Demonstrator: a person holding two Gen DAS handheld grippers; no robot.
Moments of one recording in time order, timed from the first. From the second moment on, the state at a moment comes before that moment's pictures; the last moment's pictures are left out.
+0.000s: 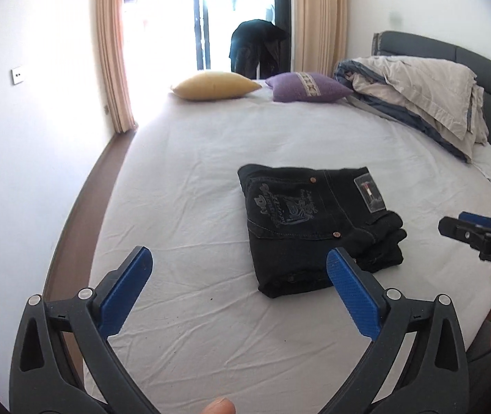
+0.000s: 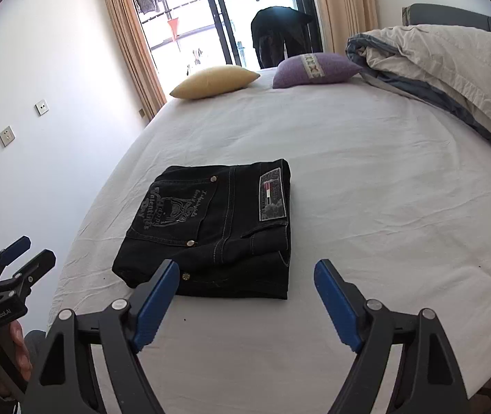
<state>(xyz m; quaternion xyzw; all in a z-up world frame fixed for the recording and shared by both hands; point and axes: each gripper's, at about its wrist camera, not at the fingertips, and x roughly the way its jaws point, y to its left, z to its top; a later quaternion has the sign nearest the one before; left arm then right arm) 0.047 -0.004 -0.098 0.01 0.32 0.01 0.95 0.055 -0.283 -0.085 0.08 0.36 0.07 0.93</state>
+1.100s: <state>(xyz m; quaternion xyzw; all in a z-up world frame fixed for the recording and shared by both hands) 0.021 -0.023 -0.074 -0.01 0.40 0.03 0.91 -0.020 -0.227 -0.009 0.01 0.31 0.00 0.95</state>
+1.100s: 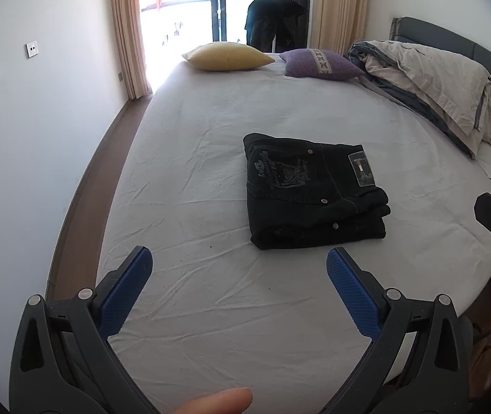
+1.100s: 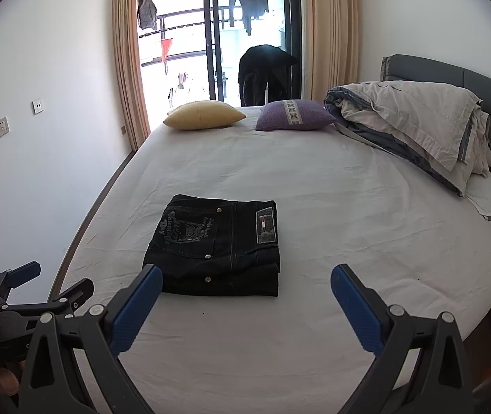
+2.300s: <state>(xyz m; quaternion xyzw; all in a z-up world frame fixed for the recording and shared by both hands) 0.028 -0.025 -0.089 -0.01 0.42 0.03 0.91 -0.015 -0.230 -0.026 0.00 0.33 0.00 0.94</state>
